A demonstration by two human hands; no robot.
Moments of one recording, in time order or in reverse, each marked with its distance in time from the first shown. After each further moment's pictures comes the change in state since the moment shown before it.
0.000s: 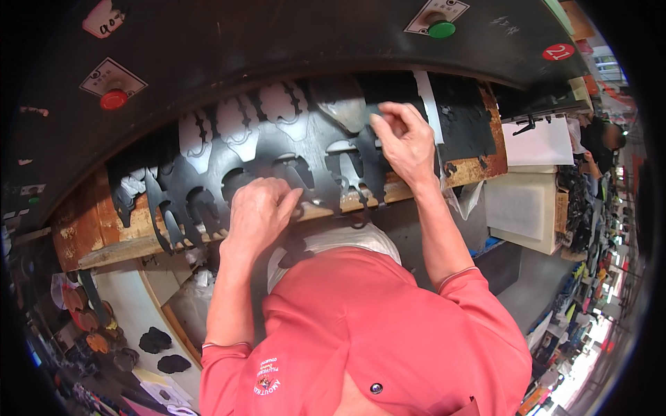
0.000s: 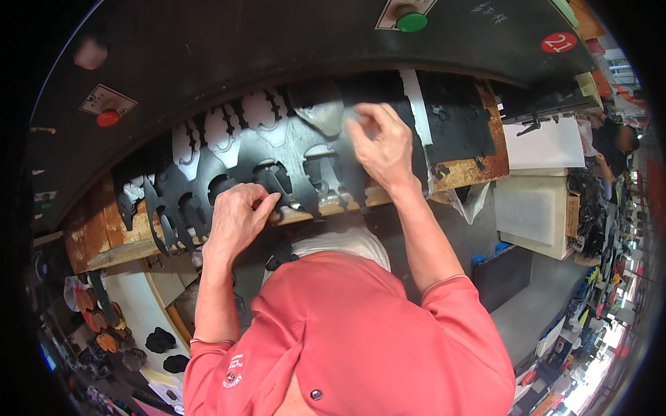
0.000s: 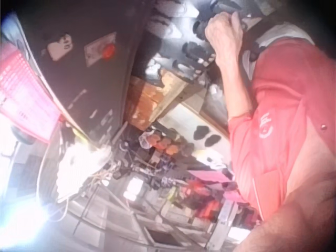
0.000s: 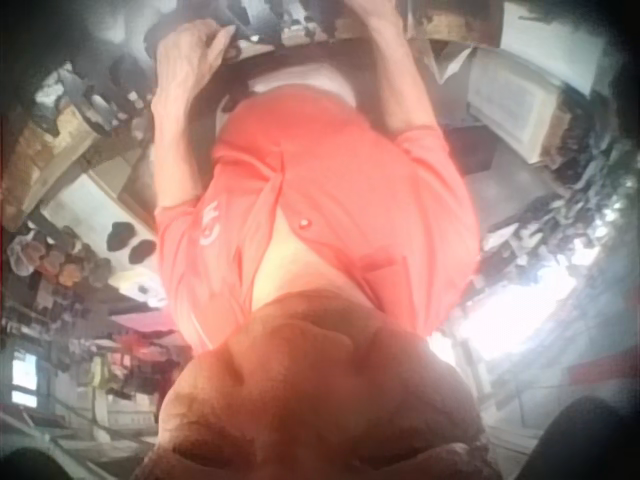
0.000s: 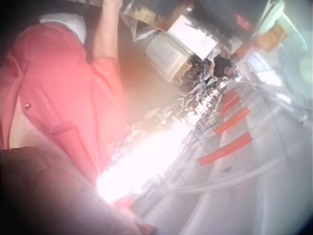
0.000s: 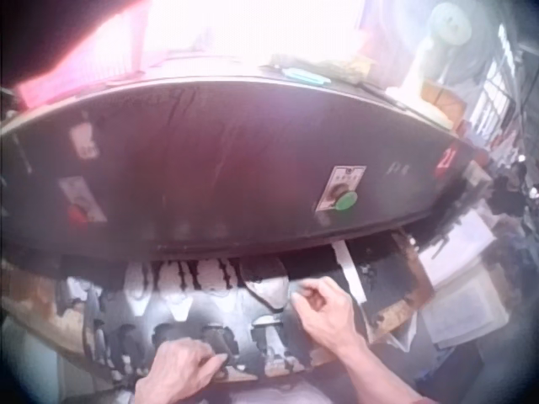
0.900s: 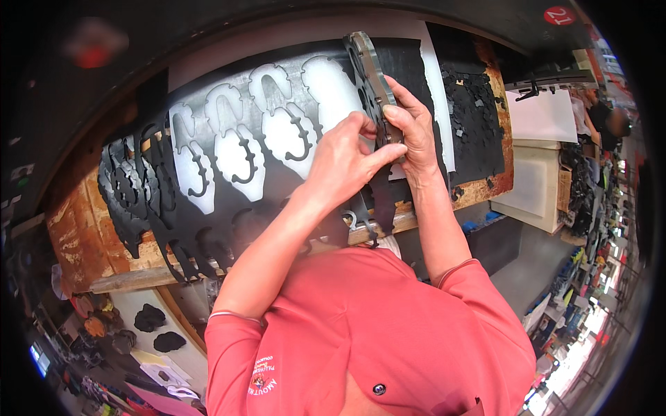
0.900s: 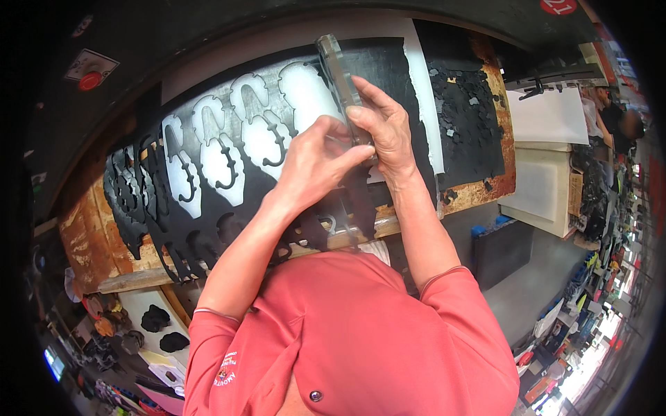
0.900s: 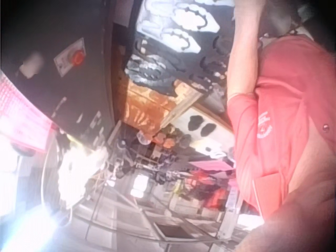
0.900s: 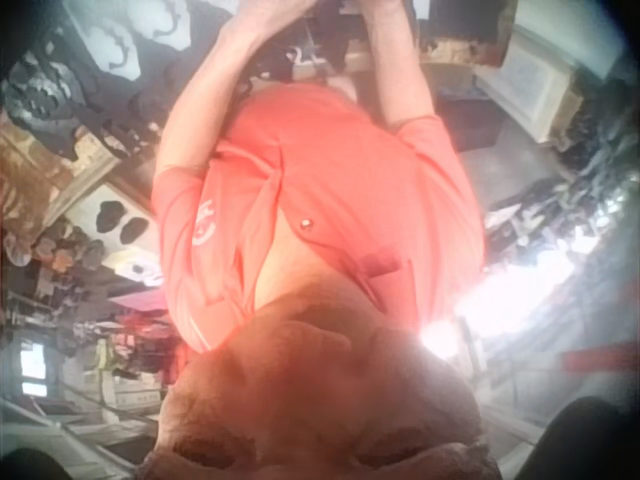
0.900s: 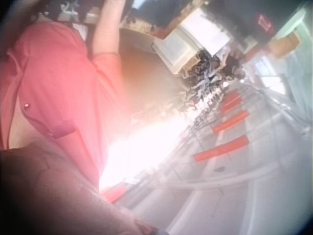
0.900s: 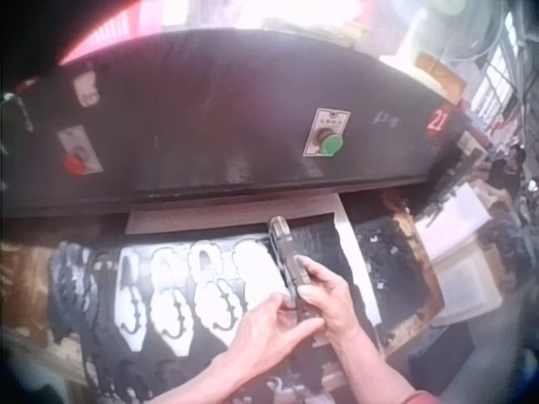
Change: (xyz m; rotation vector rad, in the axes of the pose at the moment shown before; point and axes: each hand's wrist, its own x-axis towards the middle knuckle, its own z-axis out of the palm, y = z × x) left_hand 0.158 0.044 0.054 -0.628 -0.091 -0.112; right_hand 0.073 0.026 0.023 1.024 -0.169 0.520
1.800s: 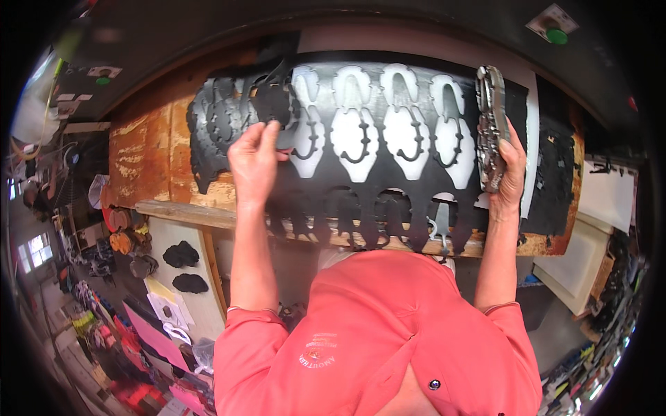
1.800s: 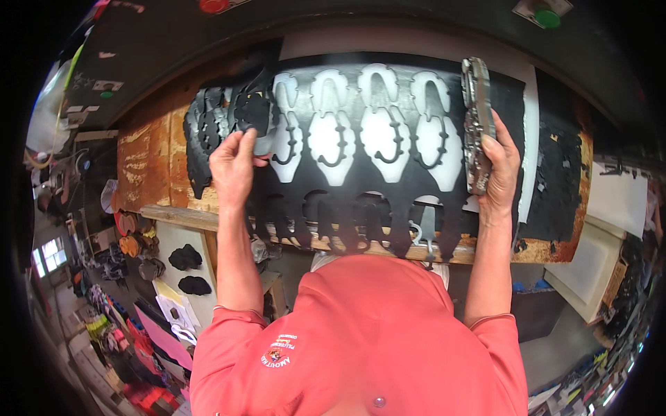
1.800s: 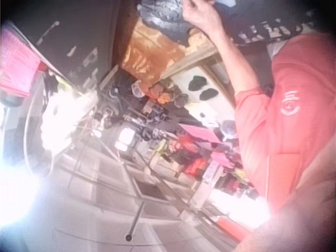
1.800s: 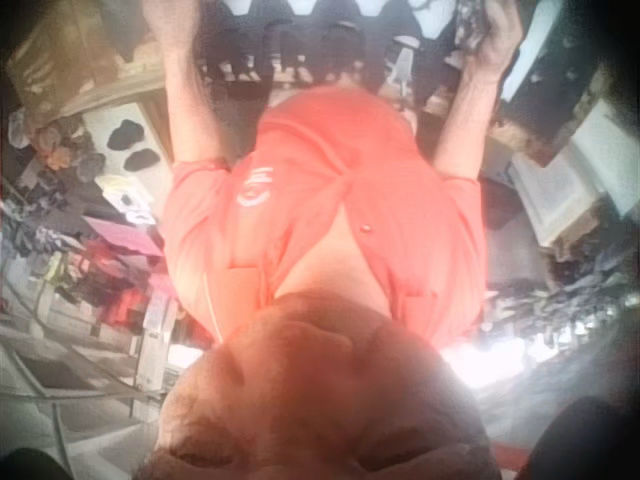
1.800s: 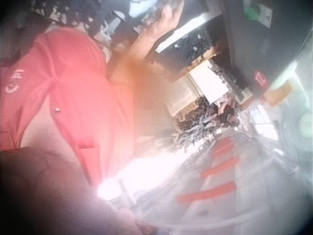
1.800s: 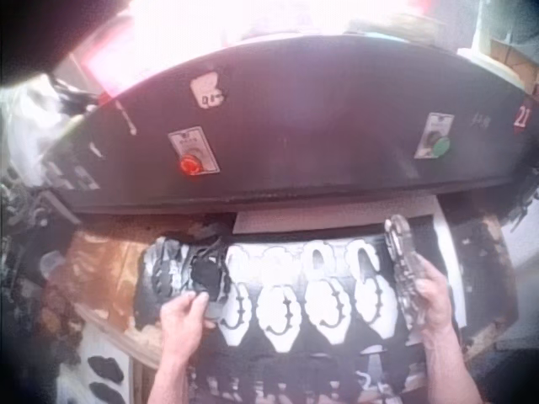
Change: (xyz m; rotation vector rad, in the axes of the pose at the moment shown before) left_hand -0.117 -0.061 -0.205 -0.076 0.801 -0.266; right_hand 0.007 0.011 -0.013 0.035 -0.013 -0.081
